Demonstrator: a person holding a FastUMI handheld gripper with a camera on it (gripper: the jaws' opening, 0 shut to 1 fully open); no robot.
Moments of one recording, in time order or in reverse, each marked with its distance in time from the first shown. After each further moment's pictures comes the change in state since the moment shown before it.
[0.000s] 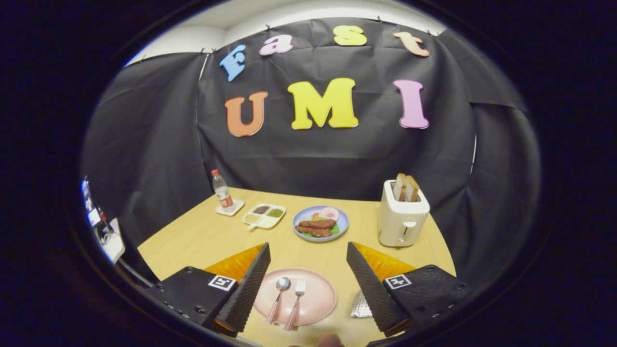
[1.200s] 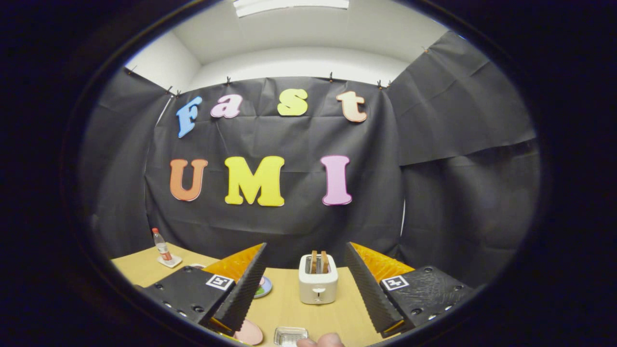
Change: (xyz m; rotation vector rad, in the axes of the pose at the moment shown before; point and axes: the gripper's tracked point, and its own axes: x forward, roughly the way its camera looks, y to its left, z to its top) arm -0.101 -0.160 0.142 0.065 -0.490 -0.351
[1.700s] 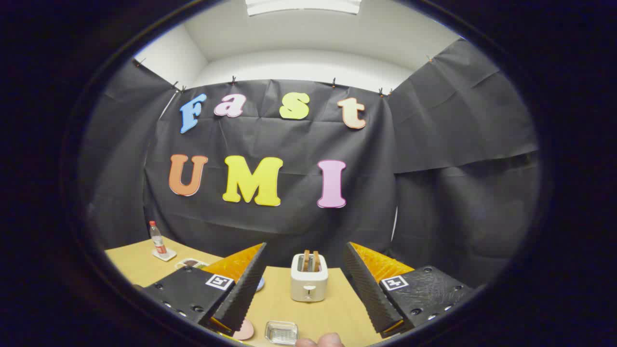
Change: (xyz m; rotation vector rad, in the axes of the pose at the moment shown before) arm -0.032 0.000 0.005 -0.049 -0.023 -0.013
